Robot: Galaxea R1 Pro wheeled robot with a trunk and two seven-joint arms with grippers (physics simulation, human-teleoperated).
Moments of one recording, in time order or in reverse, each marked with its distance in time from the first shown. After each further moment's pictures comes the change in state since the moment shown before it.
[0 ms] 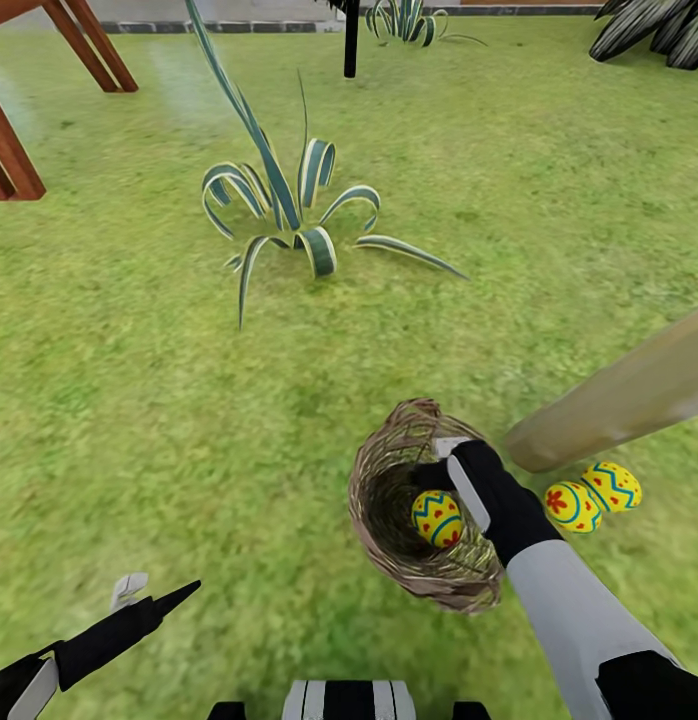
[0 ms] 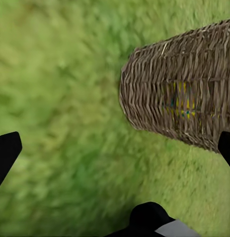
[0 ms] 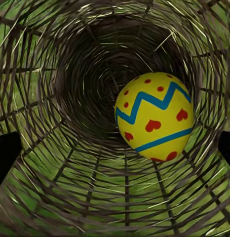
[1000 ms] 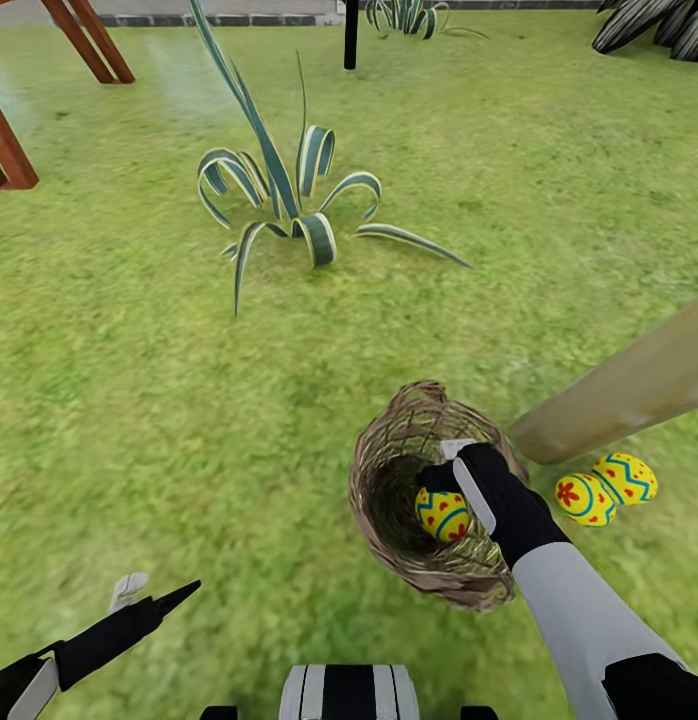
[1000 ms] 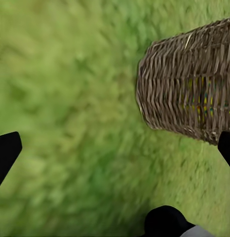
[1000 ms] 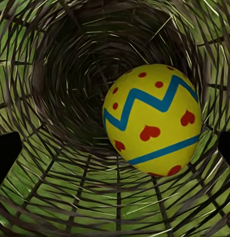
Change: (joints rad) left arm 0.000 0.000 0.000 0.000 0.000 0.000 0.000; right arm 0.007 -0.019 -0.002 0.002 -0.001 -0.009 0.001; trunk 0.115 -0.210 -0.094
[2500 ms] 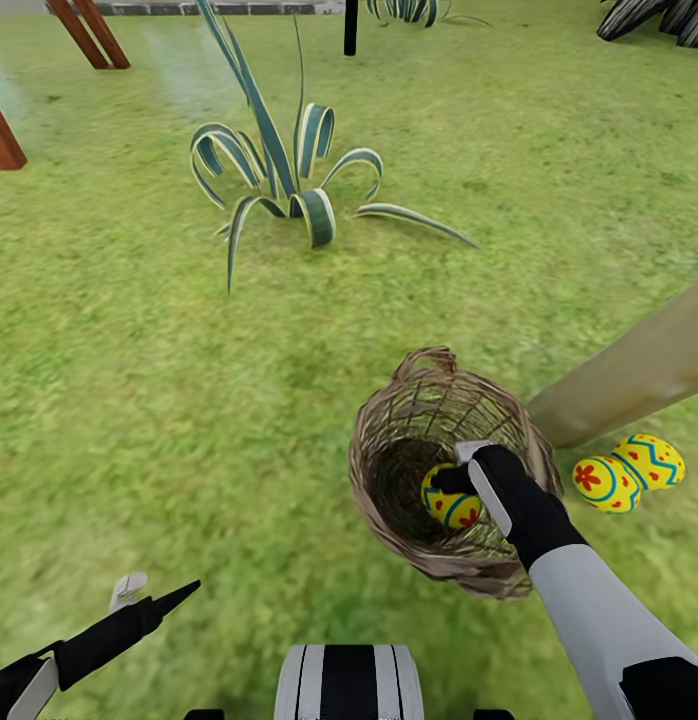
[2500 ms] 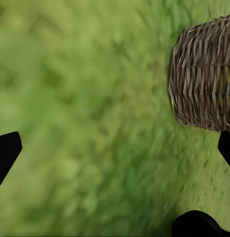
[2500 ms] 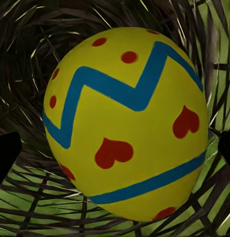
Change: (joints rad) left arm 0.000 0.001 0.000 0.000 0.000 0.000 -0.001; right arm 0.006 -0.055 0.000 0.000 -0.002 -0.003 0.001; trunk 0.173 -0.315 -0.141
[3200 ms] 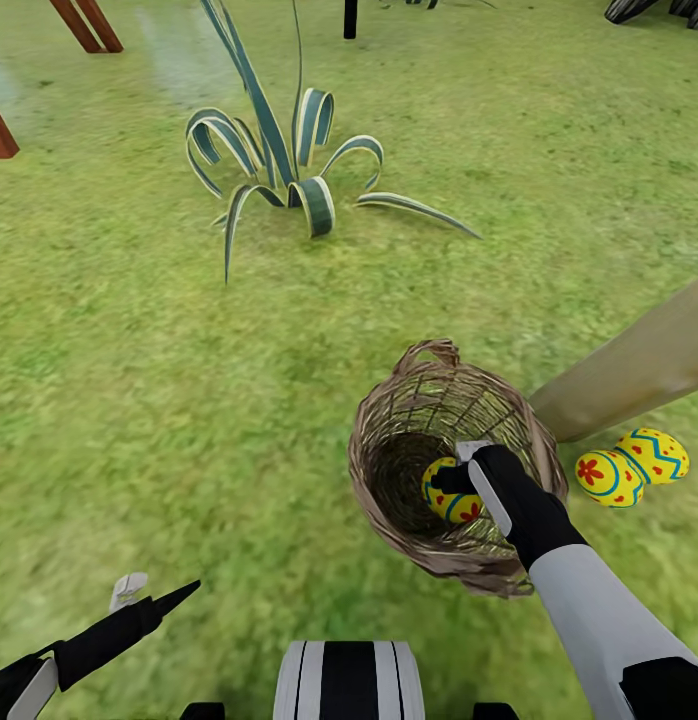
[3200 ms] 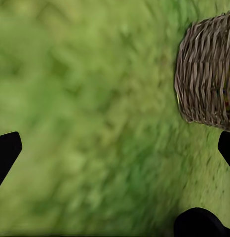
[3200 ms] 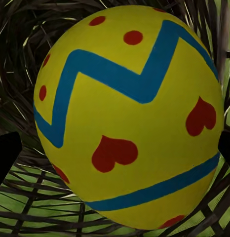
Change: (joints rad) left arm 0.000 0.000 0.000 0.000 0.000 0.000 -0.002; right arm 0.000 0.000 0.000 -0.001 0.002 0.000 -0.001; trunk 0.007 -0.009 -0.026
